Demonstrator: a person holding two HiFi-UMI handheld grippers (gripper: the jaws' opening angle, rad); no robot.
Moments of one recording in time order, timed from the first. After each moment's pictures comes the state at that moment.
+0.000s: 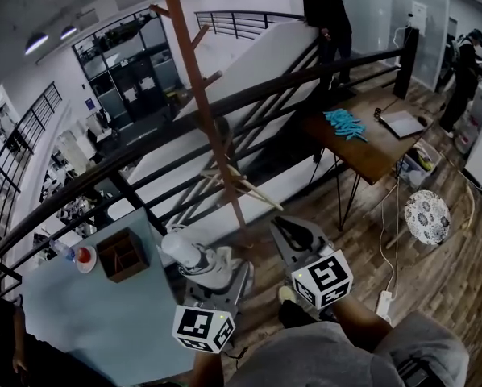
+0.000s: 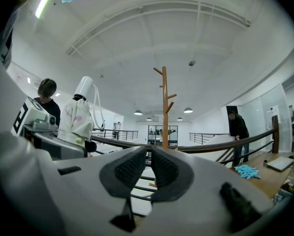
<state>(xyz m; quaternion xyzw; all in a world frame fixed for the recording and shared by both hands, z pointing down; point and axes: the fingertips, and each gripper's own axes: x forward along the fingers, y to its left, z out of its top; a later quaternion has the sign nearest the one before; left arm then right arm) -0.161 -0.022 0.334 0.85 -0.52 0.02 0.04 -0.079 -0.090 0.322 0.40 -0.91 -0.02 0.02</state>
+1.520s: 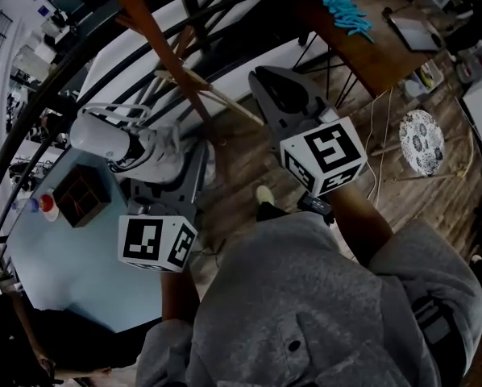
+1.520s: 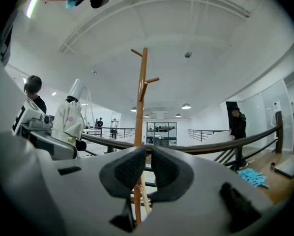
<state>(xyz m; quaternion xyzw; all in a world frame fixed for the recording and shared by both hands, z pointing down) -0.171 -0.222 0.357 0.84 -0.54 0.04 0.07 -0.064 -0.309 0.341 0.41 -0.91 -0.01 0.03</state>
